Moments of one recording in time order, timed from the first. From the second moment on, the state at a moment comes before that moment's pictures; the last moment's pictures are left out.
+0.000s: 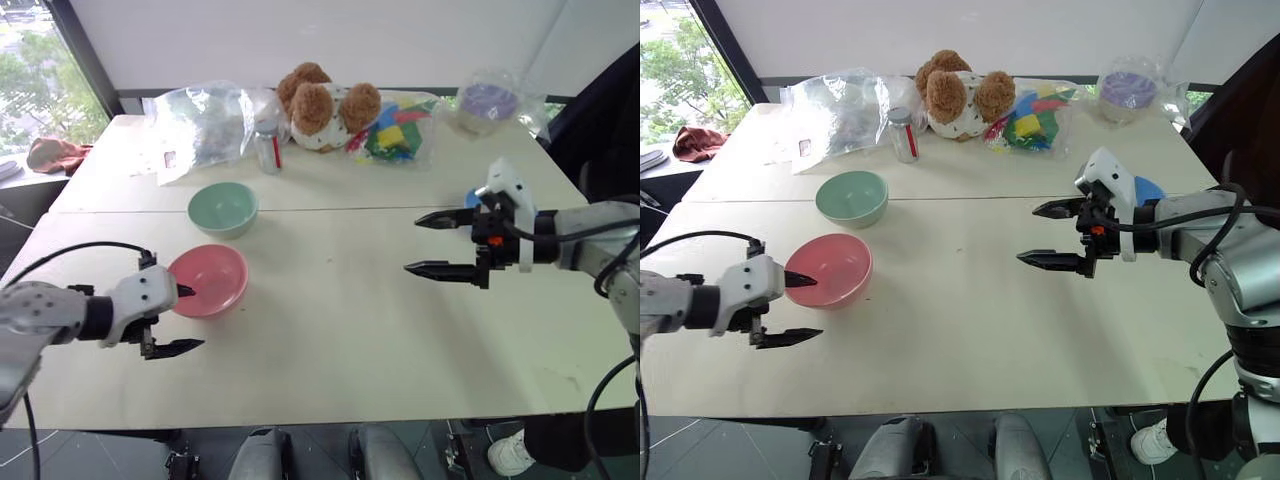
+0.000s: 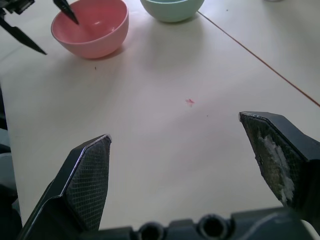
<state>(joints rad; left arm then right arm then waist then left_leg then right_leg) -0.06 1.06 0.09 -0.23 -0.26 0.30 -1.11 -0.56 -1.00 -0.04 -0.31 0.59 0.82 1.09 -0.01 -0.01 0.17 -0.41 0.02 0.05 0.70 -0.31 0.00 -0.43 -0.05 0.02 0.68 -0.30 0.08</state>
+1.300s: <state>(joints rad) -0.88 0.55 -0.54 0.35 0.08 -0.30 -1.44 -0.39 -1.09 -0.26 -0.45 0.66 0.91 0.98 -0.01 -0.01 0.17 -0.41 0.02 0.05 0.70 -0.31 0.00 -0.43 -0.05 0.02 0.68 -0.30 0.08</state>
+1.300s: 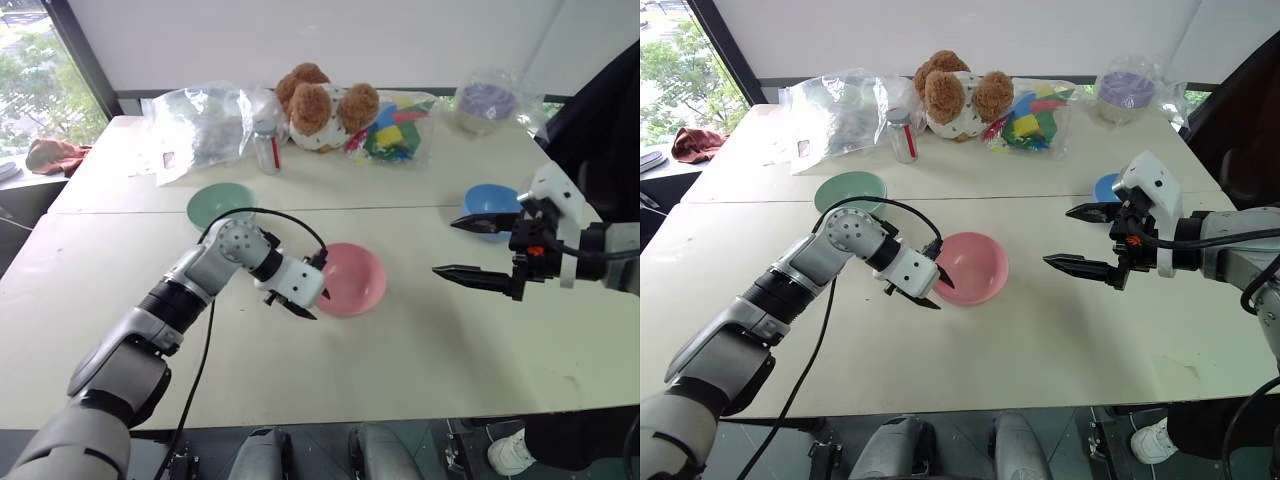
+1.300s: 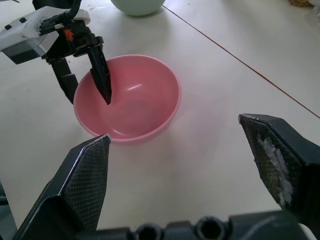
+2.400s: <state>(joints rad) -0.90 0.74 -0.18 0.91 0.14 -0.25 -1.02 -0.52 -1.12 -0.22 -0.43 0.78 0.93 1.02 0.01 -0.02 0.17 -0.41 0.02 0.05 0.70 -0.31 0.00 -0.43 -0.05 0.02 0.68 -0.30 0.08</state>
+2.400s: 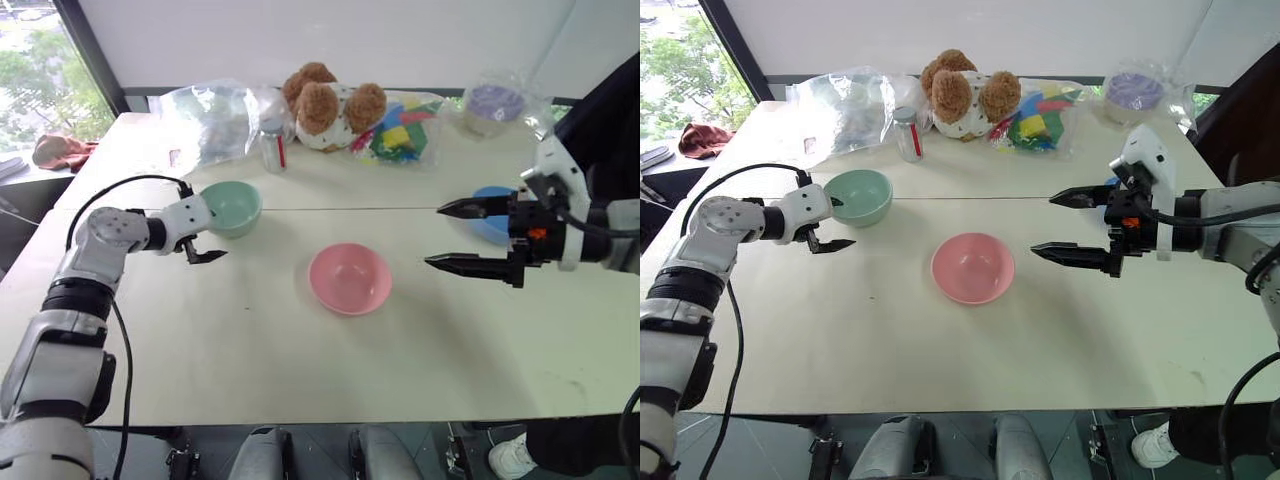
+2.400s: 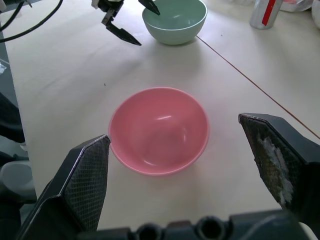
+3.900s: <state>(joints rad) -1.29 0.65 -0.93 0.49 -0.39 -0.39 -1.61 -0.38 -1.18 -0.37 -0.50 0.77 0.95 0.94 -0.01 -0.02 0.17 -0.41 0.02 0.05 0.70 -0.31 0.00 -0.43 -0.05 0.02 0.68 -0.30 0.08</state>
